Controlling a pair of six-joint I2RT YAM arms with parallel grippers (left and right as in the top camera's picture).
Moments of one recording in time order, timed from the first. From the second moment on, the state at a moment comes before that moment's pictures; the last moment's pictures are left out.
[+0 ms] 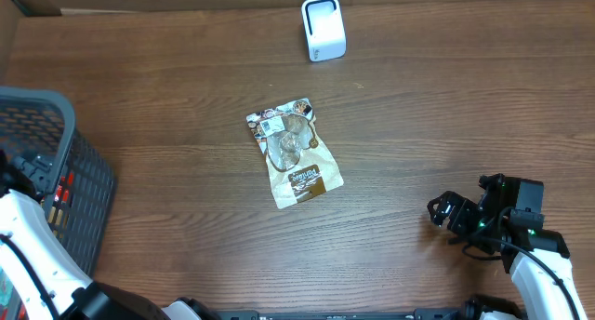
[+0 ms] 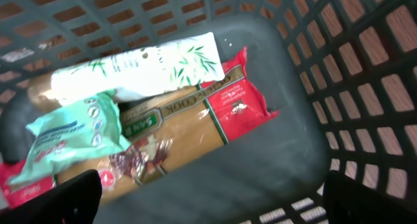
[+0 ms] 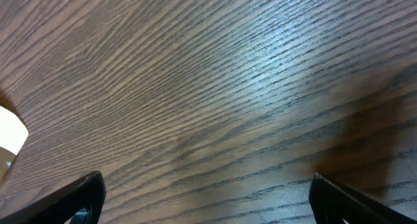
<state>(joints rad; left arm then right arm) 0.83 1.46 1.26 -0.80 -0.18 -0.22 -0.21 1.04 0.42 -0.58 -0.35 0.31</state>
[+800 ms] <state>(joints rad) 0.83 1.61 1.23 -0.71 -0.18 0.20 -0.21 1.04 0.42 -0.58 -0.35 0.31</state>
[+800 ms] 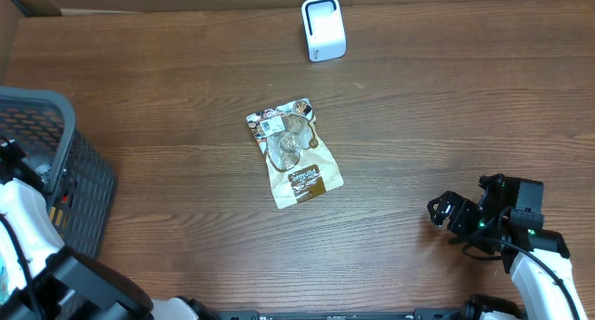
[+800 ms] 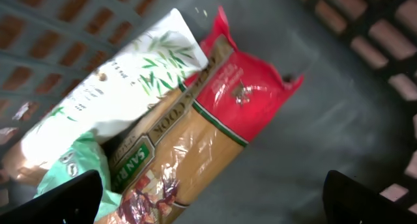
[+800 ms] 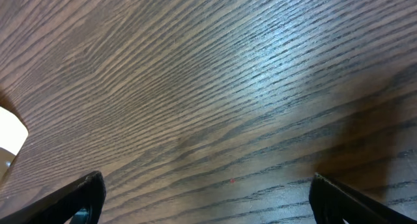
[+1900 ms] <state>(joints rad) 0.91 1.85 1.23 -0.66 -0.20 0.43 -0.21 1.04 0.42 -0.58 -0.35 0.31</state>
